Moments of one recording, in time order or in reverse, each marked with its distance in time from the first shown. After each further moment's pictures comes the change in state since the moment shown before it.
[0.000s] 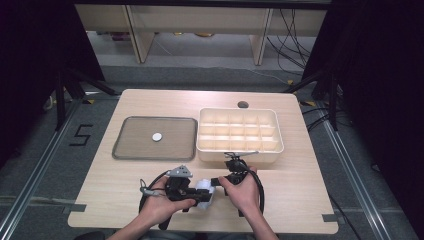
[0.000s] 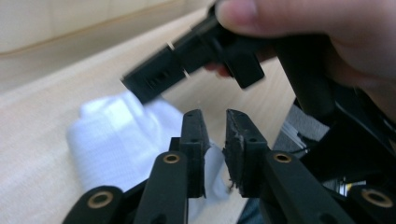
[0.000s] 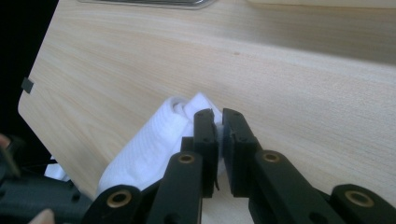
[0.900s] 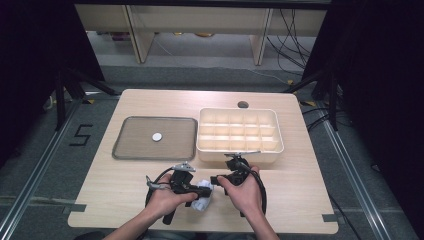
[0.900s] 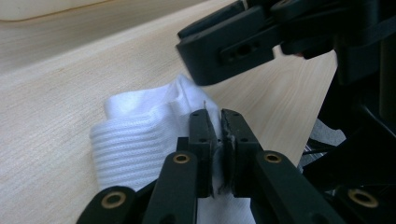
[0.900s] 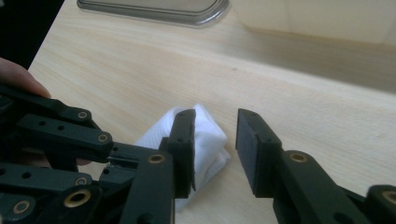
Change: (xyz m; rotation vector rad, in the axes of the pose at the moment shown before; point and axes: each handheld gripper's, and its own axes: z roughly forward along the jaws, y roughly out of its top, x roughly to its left) left arm 0.026 0.002 0.022 0.040 0.026 -0.092; right arm 0.013 0.000 -0.015 -0.050 -0.043 -0.038
